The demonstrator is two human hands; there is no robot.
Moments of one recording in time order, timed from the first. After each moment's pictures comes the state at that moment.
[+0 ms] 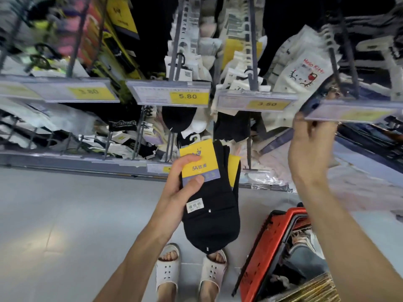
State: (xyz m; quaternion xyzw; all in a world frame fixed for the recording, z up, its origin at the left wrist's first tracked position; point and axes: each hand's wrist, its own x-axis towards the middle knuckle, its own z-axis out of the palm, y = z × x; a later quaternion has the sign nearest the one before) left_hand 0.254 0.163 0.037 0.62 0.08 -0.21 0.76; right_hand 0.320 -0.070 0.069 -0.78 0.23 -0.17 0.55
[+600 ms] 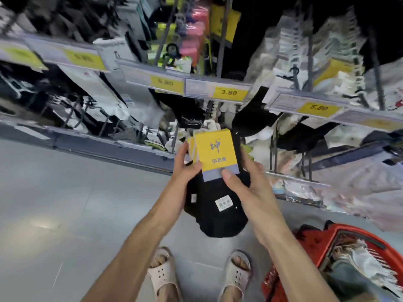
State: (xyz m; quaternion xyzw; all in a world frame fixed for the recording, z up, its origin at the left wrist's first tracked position) left_hand 0.267 0.323 0.039 0.54 0.17 -0.18 0.80; right_hand 0.256 0.166 0.080 -0.74 0.14 0.17 0.64
